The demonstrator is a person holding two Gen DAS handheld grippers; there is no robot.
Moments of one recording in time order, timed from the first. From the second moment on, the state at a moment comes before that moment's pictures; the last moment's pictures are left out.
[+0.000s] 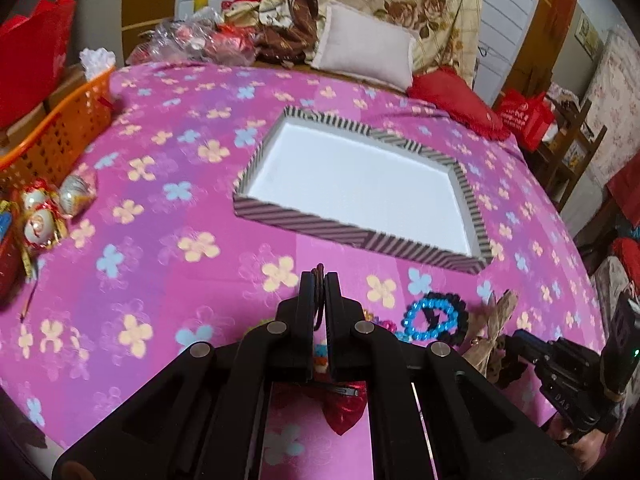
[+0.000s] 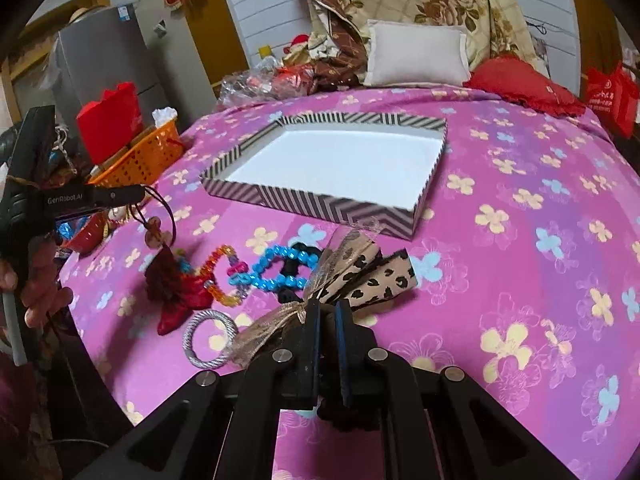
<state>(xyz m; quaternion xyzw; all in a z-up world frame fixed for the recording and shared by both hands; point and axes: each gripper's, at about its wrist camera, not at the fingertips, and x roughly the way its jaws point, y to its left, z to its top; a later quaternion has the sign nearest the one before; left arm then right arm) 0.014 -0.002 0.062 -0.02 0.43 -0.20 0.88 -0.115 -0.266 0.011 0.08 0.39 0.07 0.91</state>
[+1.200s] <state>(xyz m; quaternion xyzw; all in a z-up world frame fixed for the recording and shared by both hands) 0.087 -0.066 0.107 0.01 0.40 -0.18 0.90 -0.020 -0.295 0.102 0.04 0.33 0.04 0.94</state>
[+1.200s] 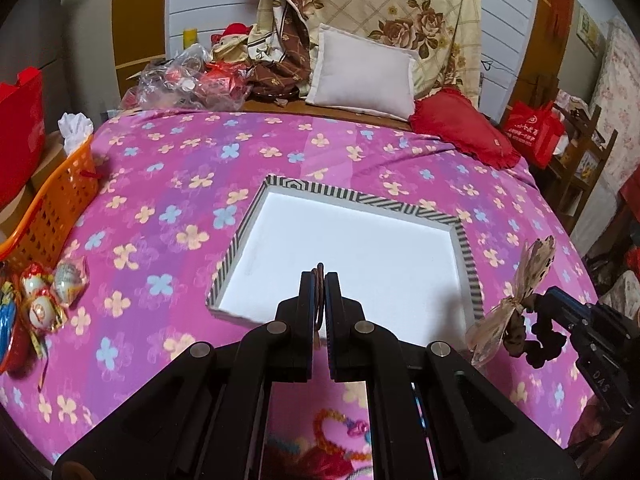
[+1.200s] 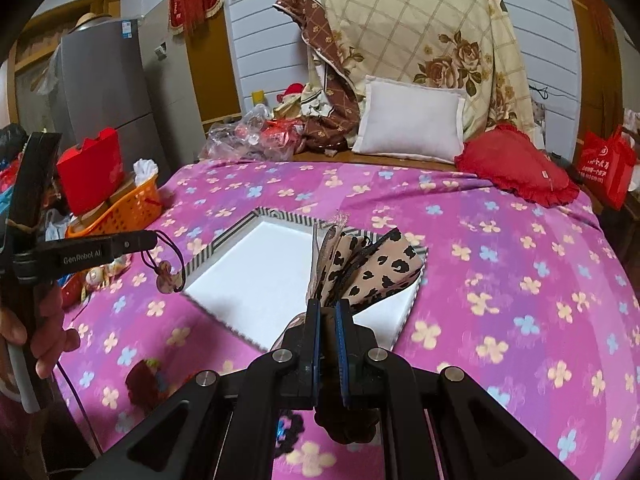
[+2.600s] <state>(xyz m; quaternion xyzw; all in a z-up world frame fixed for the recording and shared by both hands) 0.180 -0.049 -0.002 0.01 0.49 -0.08 0.87 0.080 -0.321 -0.008 0.07 0.45 0.02 0.89</state>
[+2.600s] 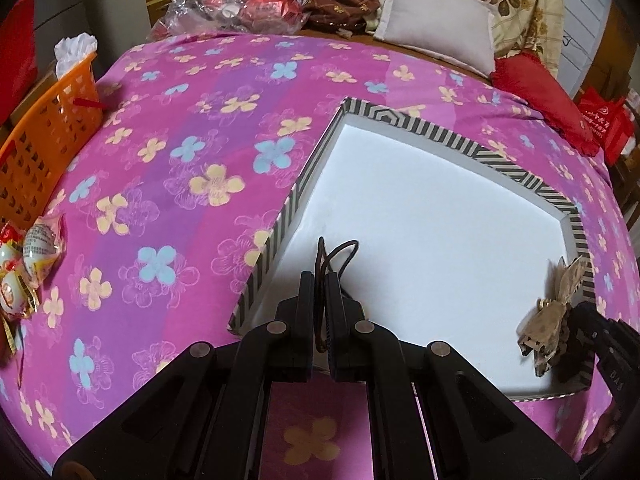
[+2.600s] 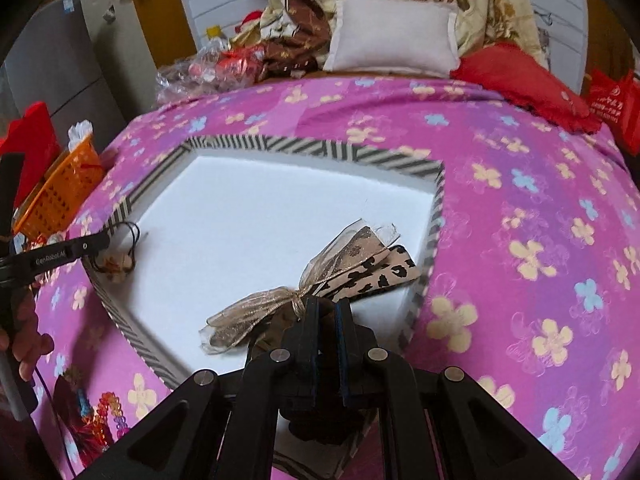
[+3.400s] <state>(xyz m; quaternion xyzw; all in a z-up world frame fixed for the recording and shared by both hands) 0.109 -0.044 0.050 0.01 0.44 -0.10 0.89 -0.002 -0.293 0.050 0.07 0.38 0.03 0.92</state>
